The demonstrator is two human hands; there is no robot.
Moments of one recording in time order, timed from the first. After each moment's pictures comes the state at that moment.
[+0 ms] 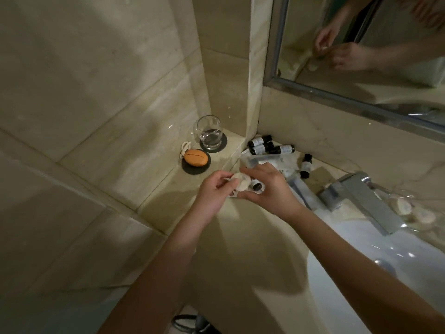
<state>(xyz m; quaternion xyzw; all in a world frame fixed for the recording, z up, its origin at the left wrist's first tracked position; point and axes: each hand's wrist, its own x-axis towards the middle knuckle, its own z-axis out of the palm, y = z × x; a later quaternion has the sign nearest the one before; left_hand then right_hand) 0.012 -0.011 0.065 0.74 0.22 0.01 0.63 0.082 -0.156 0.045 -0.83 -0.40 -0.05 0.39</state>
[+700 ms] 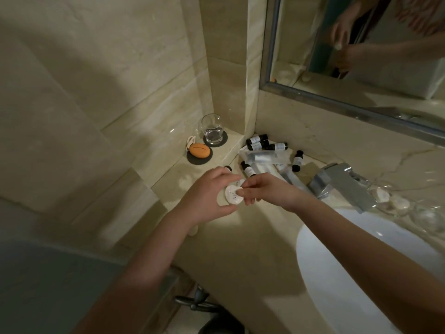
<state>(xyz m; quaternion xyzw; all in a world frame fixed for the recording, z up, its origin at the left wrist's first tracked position) -0.067 -0.016 0.108 0.95 -0.07 0.06 0.31 0.034 -0.187 0.099 -0.73 -0.30 0.39 0.48</state>
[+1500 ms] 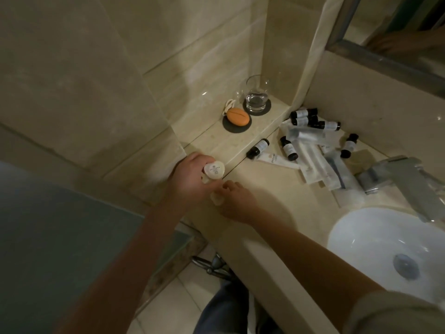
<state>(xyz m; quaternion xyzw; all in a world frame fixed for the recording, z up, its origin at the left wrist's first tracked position) -0.124 0.044 0.079 0.93 0.22 0.09 0.28 -0.041 -0.069 -0.043 -0.84 -0.48 0.23 0.12</state>
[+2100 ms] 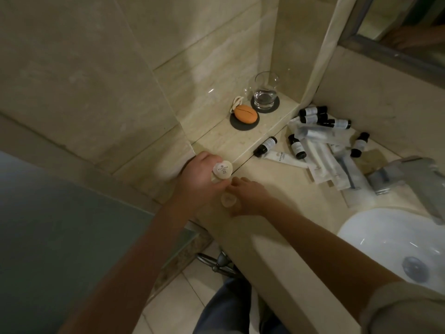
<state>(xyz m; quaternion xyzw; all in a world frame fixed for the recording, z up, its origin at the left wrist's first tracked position) -0.125 0.041 0.081 0.94 0.21 0.08 0.26 -0.018 -0.071 -0.038 -0.79 -0.56 0.22 0.04</state>
